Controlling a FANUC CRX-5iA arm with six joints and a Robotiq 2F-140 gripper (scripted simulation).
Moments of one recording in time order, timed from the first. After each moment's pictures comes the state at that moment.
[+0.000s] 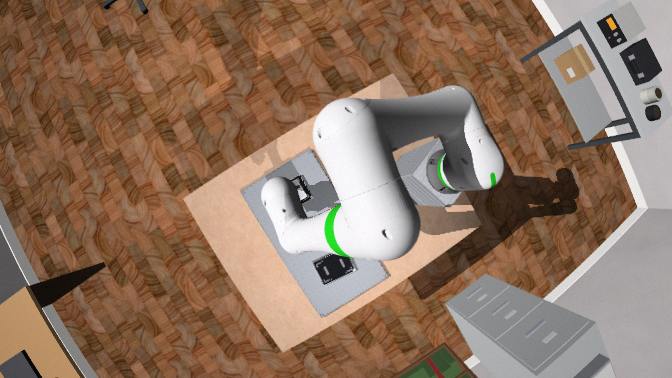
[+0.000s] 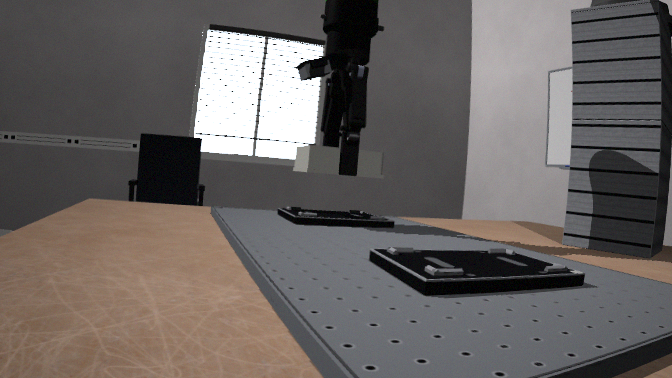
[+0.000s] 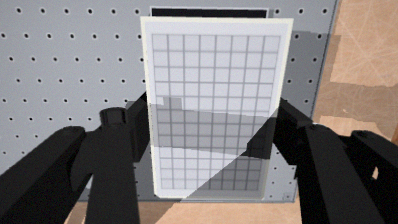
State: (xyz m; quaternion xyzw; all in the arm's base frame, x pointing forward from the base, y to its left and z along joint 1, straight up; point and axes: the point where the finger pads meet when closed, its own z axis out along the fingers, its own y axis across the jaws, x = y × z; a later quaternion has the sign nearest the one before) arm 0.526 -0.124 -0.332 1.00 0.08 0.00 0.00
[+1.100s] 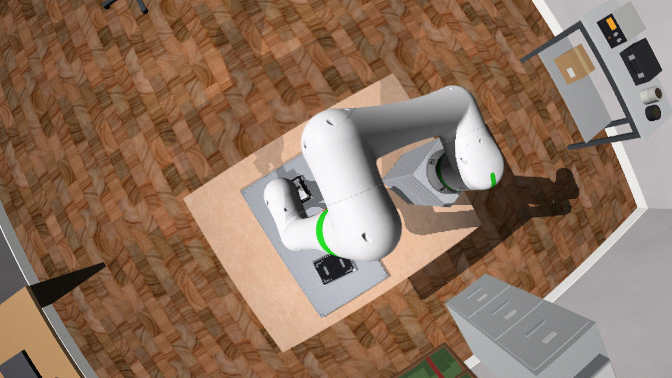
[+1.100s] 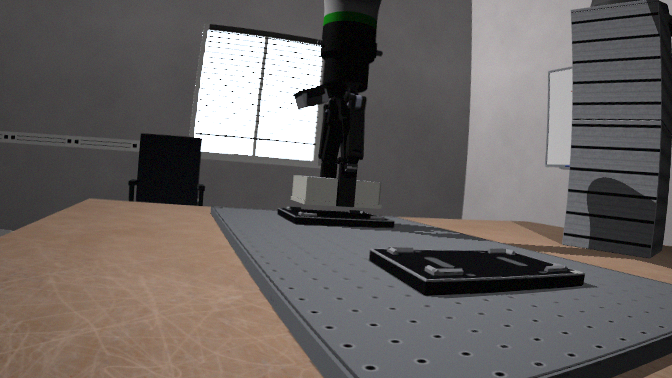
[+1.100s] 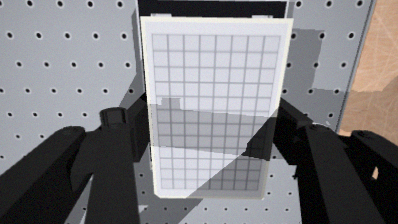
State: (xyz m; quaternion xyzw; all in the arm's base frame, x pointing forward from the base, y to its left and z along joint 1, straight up) arm 0.526 -0.124 -0.380 1.00 0.08 0.00 0.00
